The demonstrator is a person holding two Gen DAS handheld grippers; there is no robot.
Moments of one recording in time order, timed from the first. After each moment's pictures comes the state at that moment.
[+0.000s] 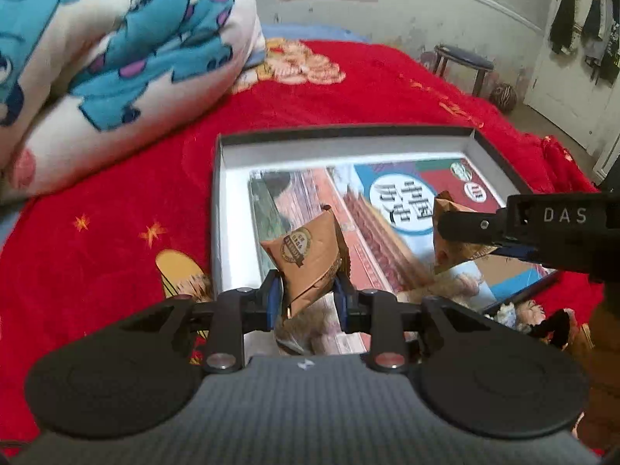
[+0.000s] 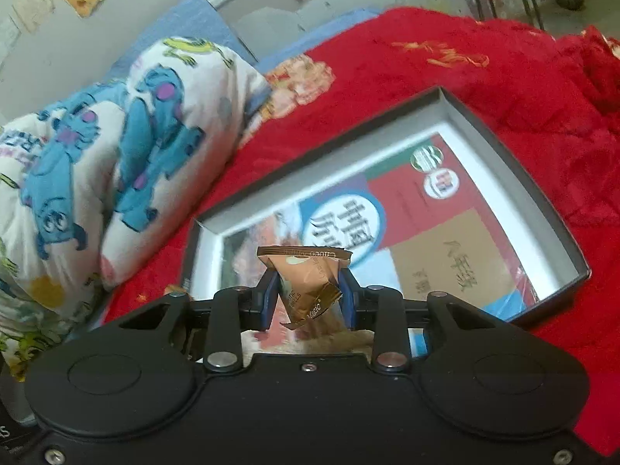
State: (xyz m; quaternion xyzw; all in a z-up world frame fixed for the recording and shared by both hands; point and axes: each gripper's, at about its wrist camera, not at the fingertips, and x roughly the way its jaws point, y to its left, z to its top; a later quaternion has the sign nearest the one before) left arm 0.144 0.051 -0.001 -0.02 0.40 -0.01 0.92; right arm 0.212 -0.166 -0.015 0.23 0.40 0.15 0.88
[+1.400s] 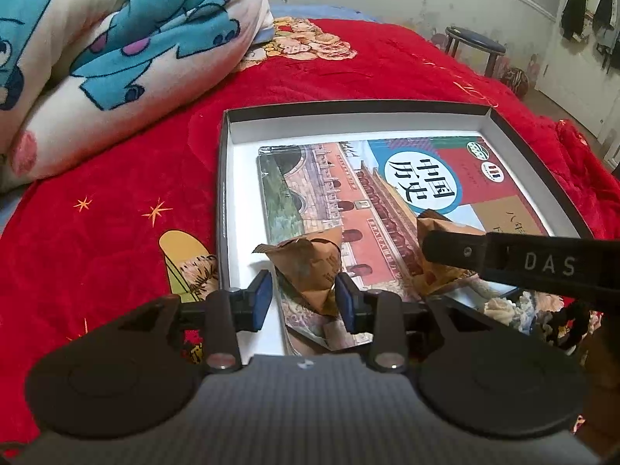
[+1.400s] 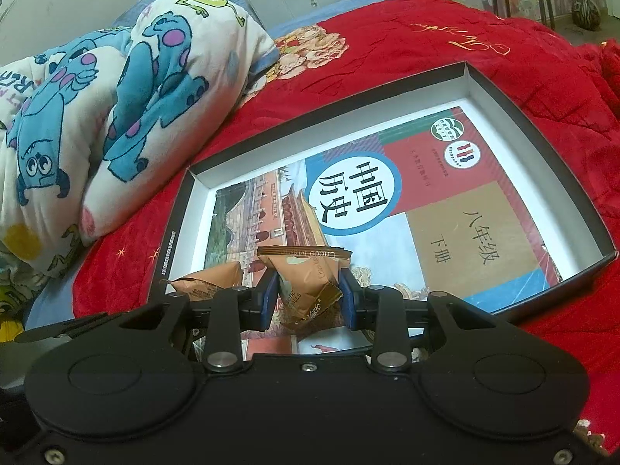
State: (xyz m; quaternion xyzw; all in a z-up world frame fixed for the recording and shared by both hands) left arm 0.149 0.052 -0.009 -0.01 0.42 0.01 0.91; right arm 0.201 -0.134 -0.025 0.17 0.42 0.15 0.88
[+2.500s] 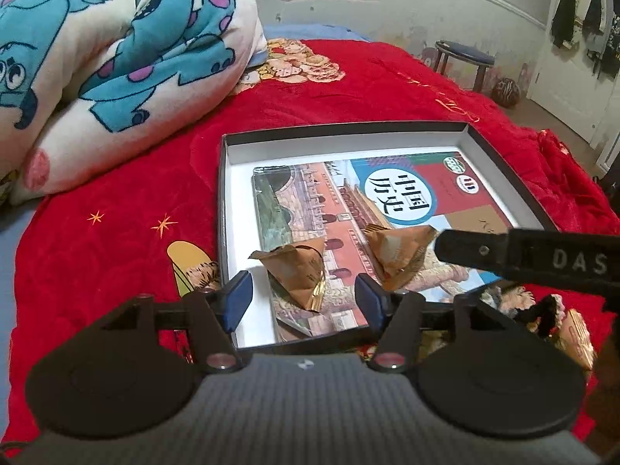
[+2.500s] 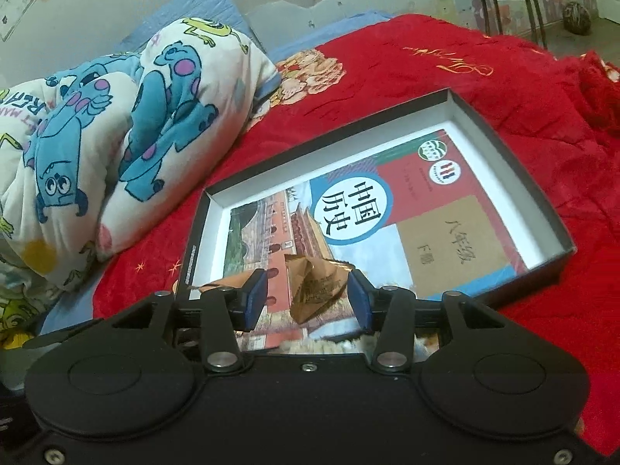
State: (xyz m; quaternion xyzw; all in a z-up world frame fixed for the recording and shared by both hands) left arm 0.123 0.043 0.016 -0.01 0.40 0.00 0.92; right arm 0.171 -0.148 0.006 0.18 0.40 0.15 0.89
